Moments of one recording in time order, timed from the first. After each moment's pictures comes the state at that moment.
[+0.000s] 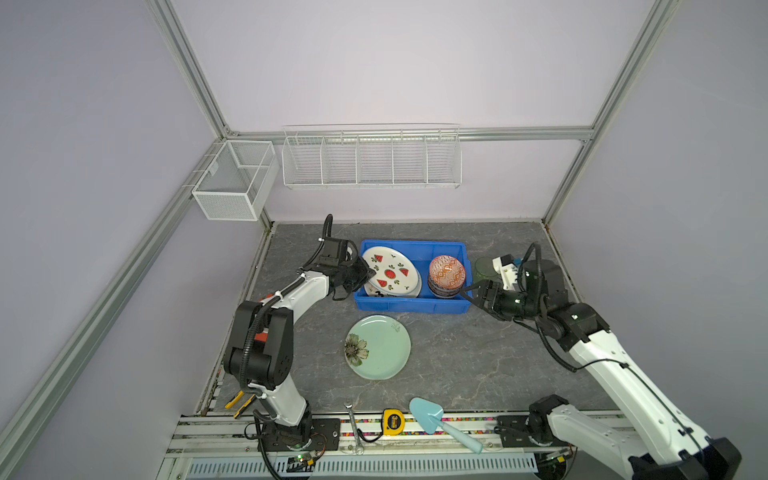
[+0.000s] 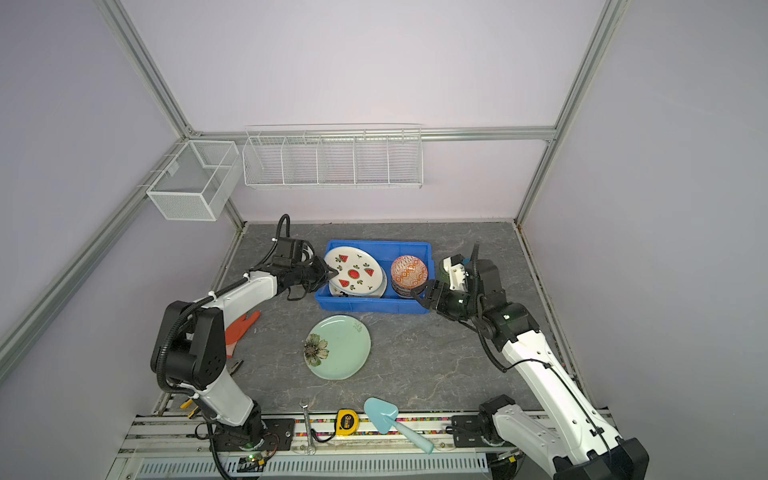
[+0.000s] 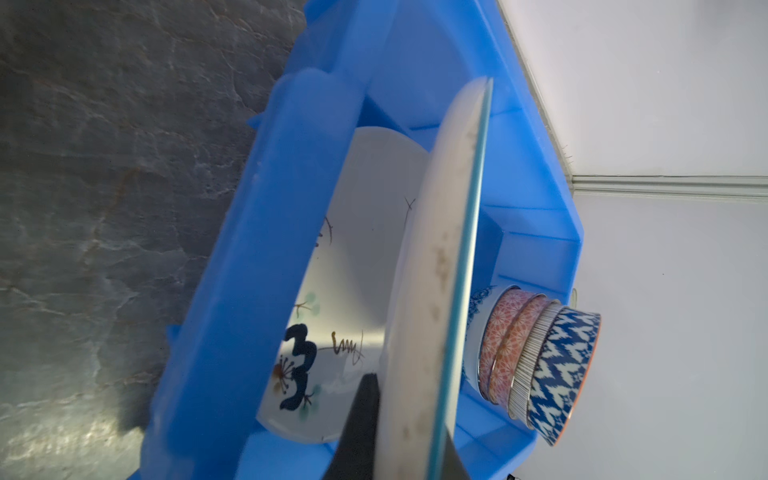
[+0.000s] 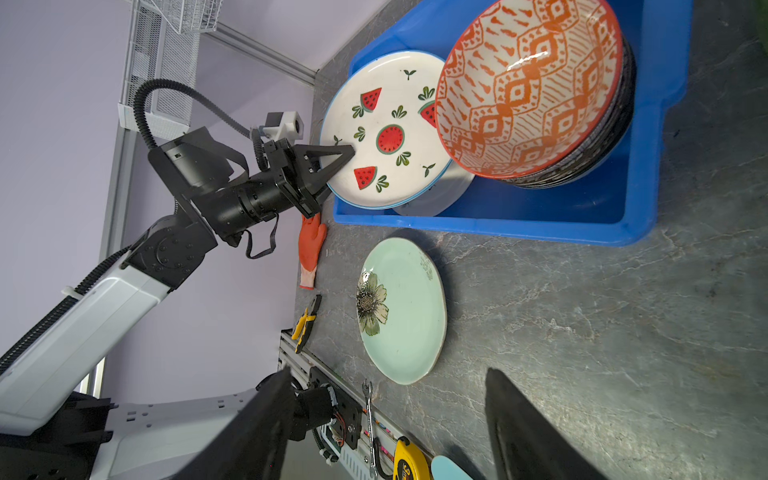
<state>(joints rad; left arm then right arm) -0.30 1.71 1.13 -0.24 0.44 -0.90 0.37 0.99 0.94 -0.61 -0.50 0.76</state>
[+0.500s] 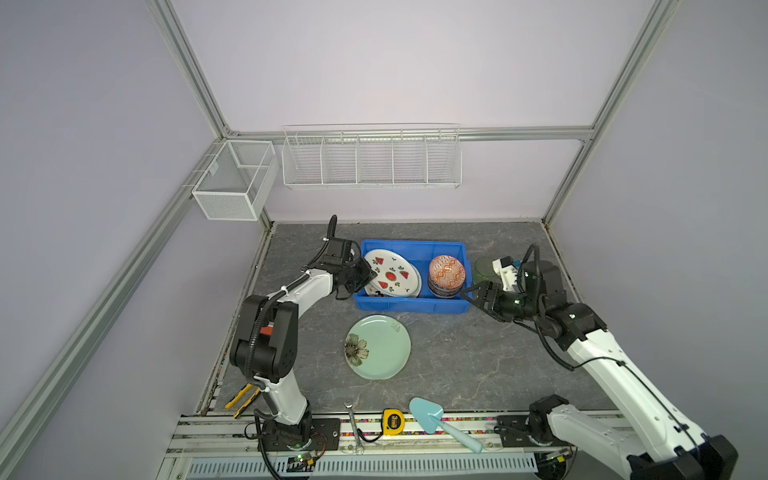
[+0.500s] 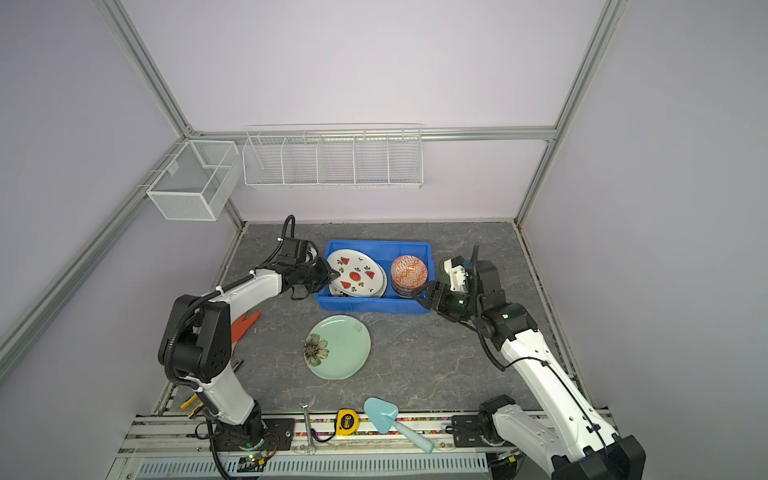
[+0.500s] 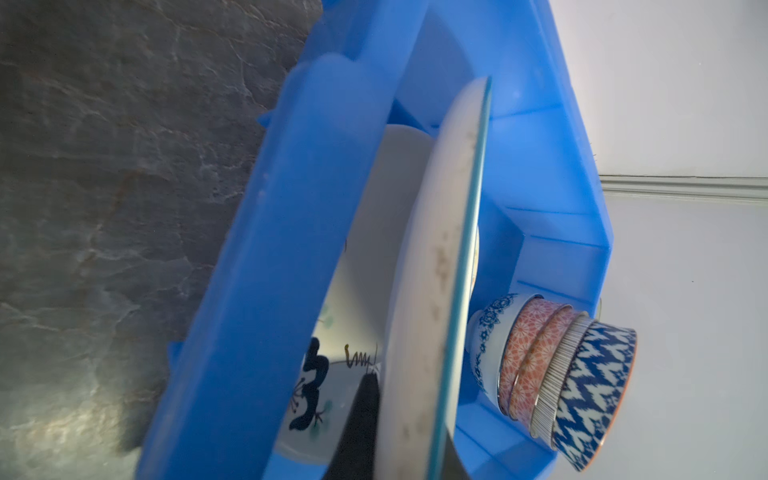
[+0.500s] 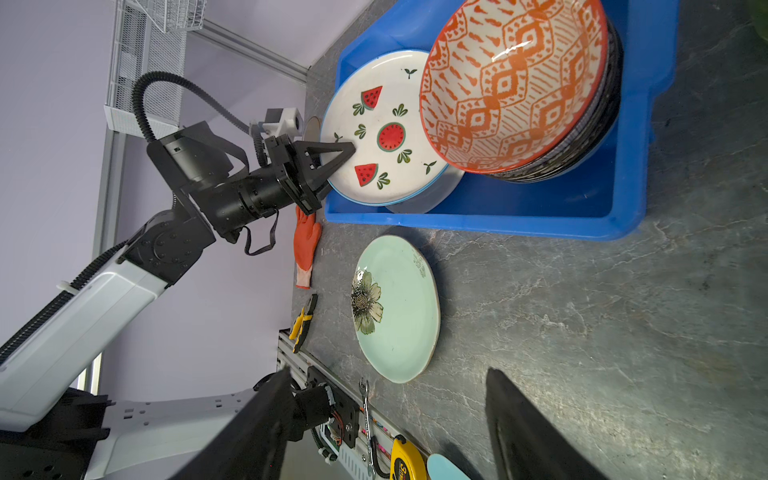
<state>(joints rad) -0.32 1.77 1.16 -0.25 0.42 -0.89 0.35 0.99 0.92 -0.60 -0.52 0.76</state>
